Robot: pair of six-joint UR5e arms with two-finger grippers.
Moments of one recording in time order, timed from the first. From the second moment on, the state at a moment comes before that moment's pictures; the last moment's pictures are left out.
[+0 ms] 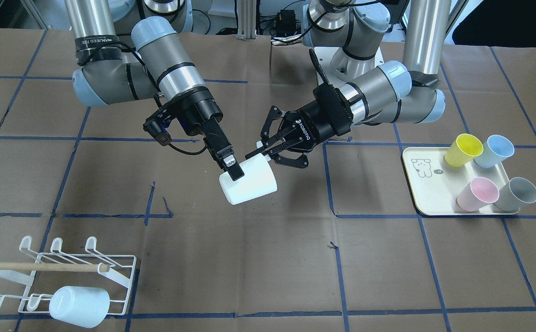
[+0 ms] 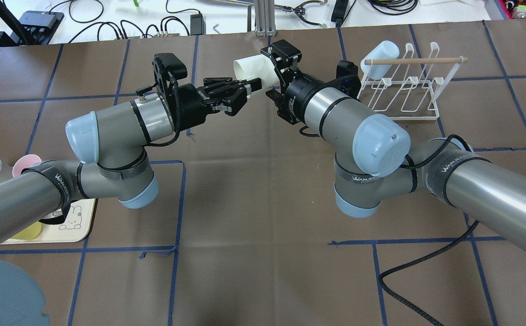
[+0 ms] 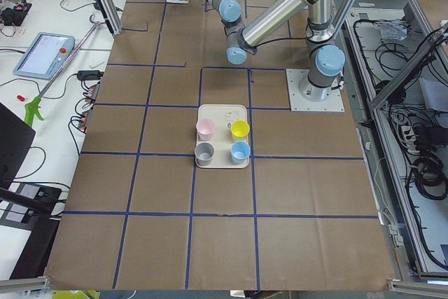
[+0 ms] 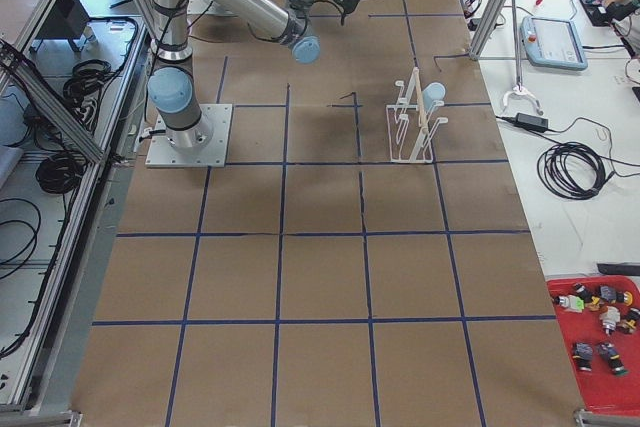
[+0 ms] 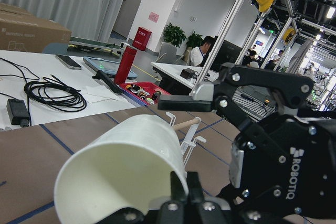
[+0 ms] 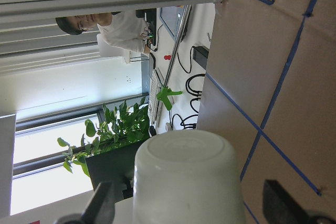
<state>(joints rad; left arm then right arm) -1.55 -1.92 -2.10 0.48 0.49 -0.06 1.80 -1.27 2.06 -3.56 -1.24 1.61</state>
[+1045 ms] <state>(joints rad) -1.55 -1.92 -2.10 0.48 0.49 -0.06 1.81 -1.24 2.04 -3.56 -1.24 1.61</state>
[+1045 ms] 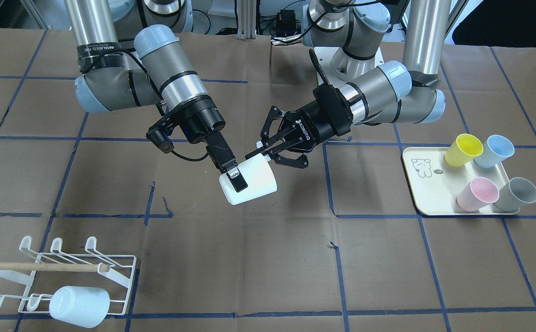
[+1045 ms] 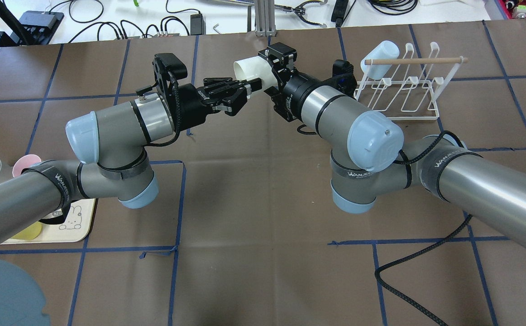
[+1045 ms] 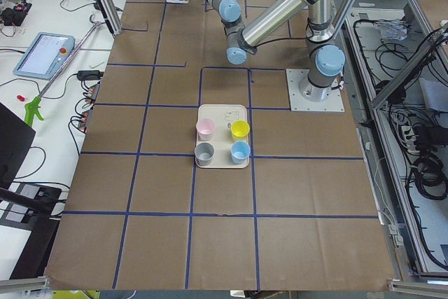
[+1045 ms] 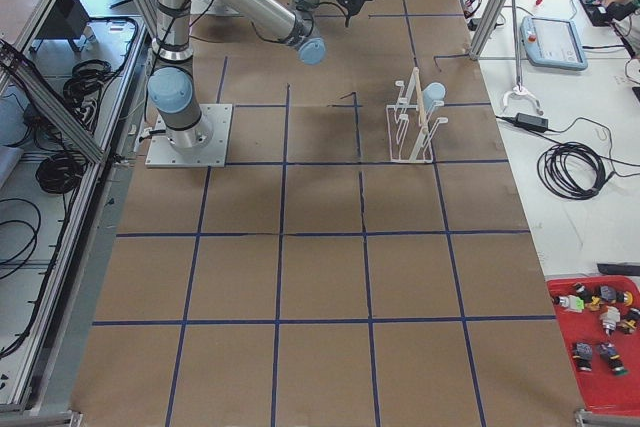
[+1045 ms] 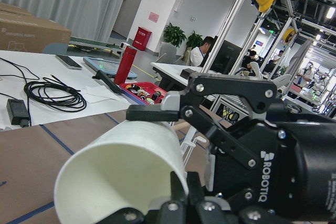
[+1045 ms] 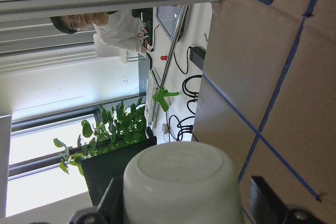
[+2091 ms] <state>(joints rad) -1.52 -1.92 -2.10 0.49 0.49 -0.14 1.81 -1.25 2.03 -3.56 -1.24 1.60</state>
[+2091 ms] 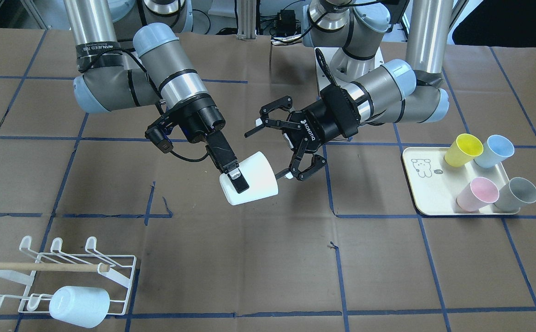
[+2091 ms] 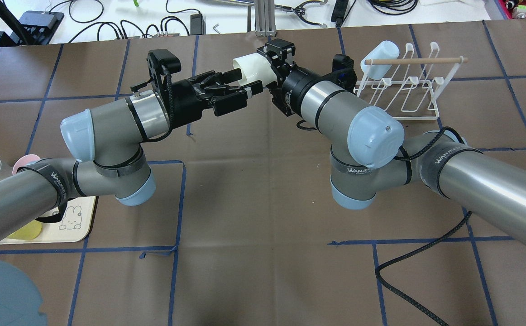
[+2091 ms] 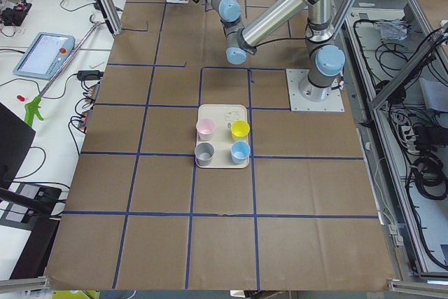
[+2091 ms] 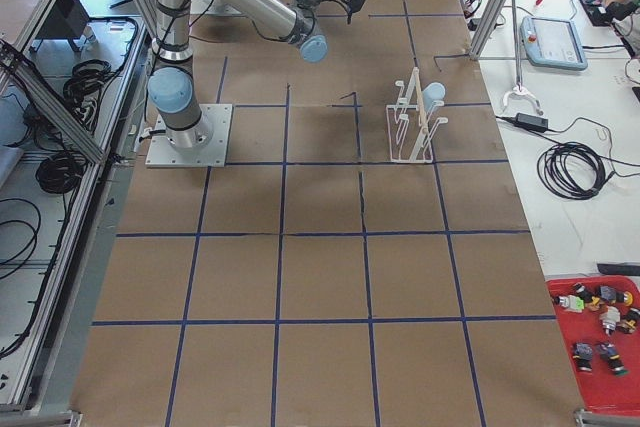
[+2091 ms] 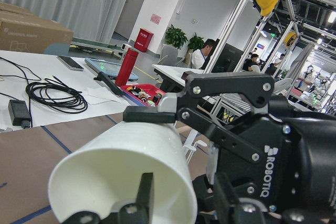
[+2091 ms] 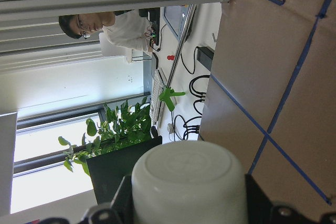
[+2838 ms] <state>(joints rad) -1.31 -1.77 -2.16 0.29 0.59 -0.18 1.71 -1.24 2.02 -3.56 -1.24 1.41</state>
